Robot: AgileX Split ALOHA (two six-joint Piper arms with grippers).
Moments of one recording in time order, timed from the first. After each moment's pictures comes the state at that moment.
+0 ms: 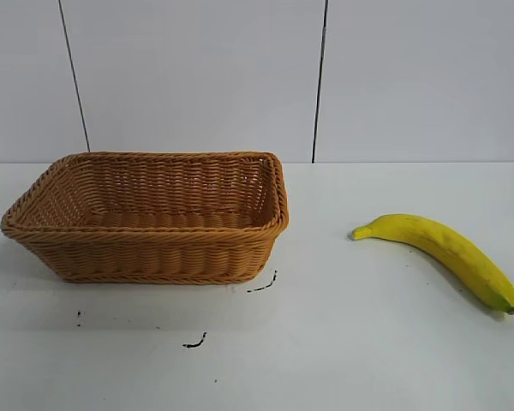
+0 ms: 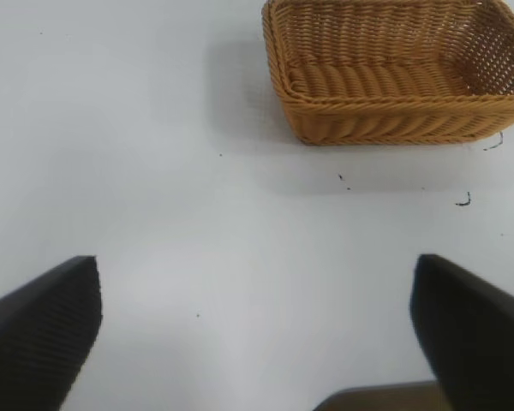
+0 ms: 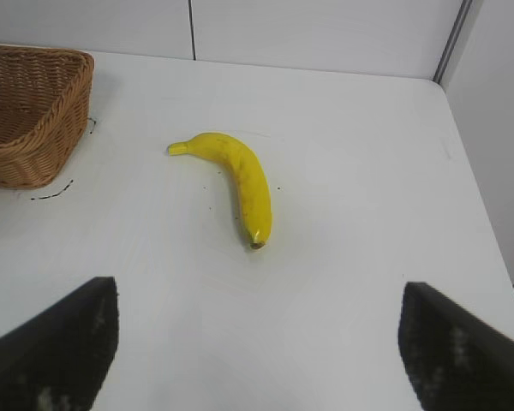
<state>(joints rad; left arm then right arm) -0.02 0.00 -0.49 -0.06 1.07 0.06 -0.02 0.04 -0.52 0.07 1.02 -0.07</state>
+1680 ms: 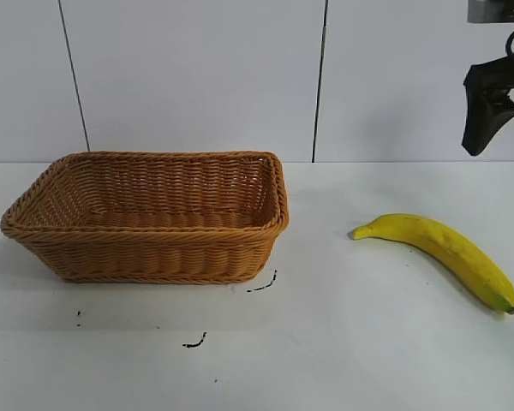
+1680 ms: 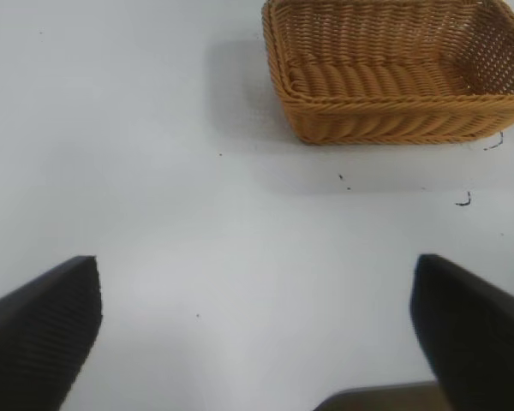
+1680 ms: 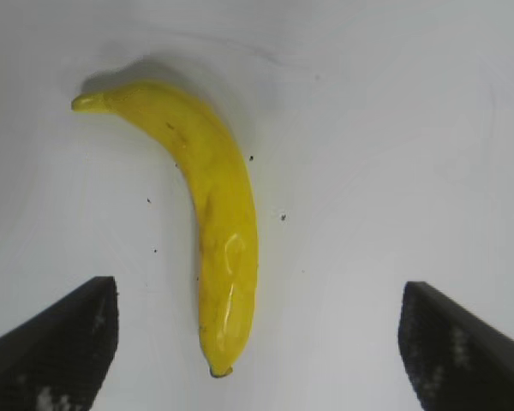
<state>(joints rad) -0.02 0.00 -0.49 -0.06 1.07 0.06 -0.01 1.89 -1.46 0.12 0.89 -0.31</state>
